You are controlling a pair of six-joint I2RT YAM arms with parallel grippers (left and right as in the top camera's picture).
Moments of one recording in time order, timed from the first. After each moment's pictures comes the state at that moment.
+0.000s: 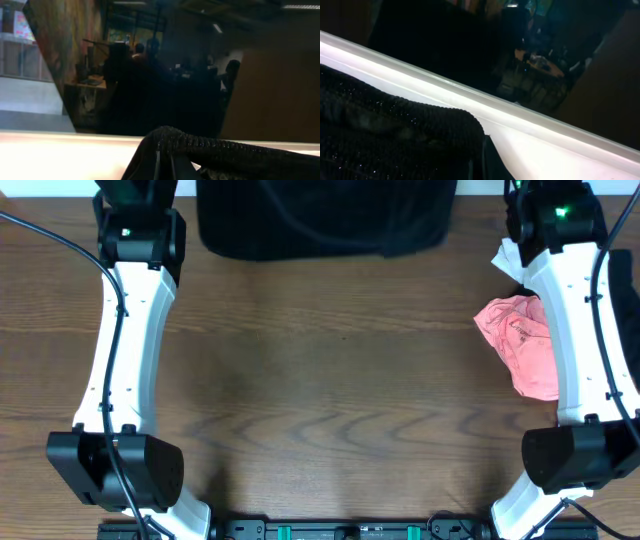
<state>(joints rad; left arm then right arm) -0.04 1.78 1.82 0.24 0.18 -0.27 0.10 1.87 2.03 -0.18 -0.03 -0.27</state>
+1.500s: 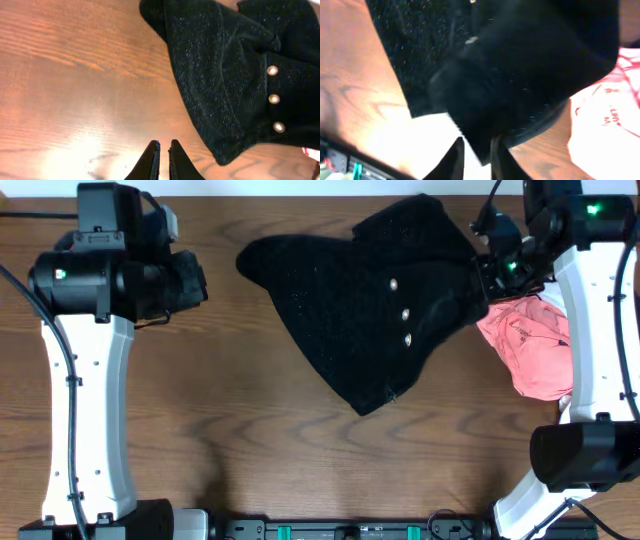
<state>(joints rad) 0.02 1.56 1.85 -1.37 0.20 -0.25 0.03 1.87 2.04 -1.56 -0.28 -0.16</state>
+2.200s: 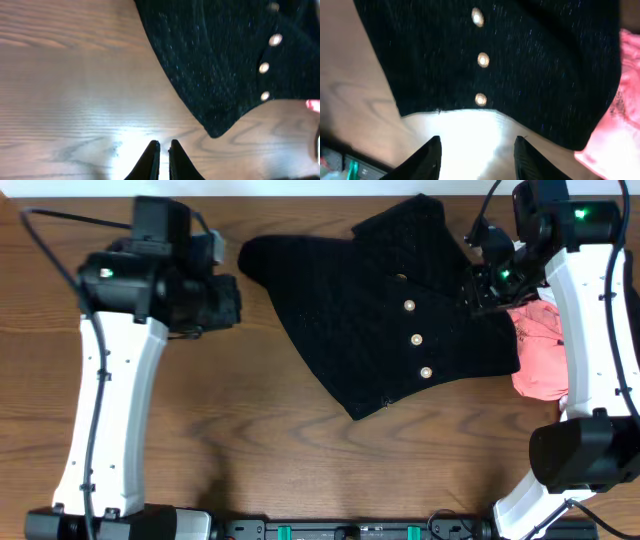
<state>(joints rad) -0.13 1.56 1.73 -1.36 0.23 -0.22 0.04 1.86 1.95 -1.50 -0.25 -0.15</state>
